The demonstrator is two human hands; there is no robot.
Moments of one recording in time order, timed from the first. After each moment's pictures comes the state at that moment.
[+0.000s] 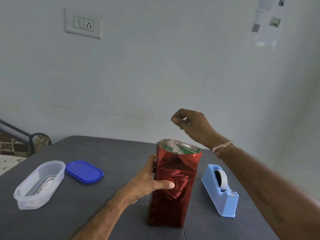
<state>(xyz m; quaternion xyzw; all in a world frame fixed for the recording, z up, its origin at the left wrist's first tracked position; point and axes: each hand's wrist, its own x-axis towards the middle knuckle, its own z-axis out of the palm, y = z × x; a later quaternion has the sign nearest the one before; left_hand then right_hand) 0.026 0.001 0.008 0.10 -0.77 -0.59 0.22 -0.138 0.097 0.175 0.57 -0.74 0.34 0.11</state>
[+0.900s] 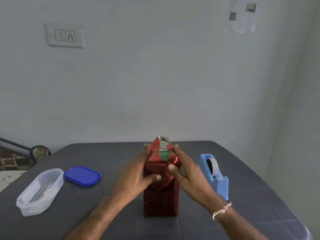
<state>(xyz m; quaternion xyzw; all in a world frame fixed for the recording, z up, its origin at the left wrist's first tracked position) 0.043 0.032 0.025 0.15 -0.90 -0.25 0.32 -0.112 0.186 0.021 0.55 -0.72 0.43 0.03</state>
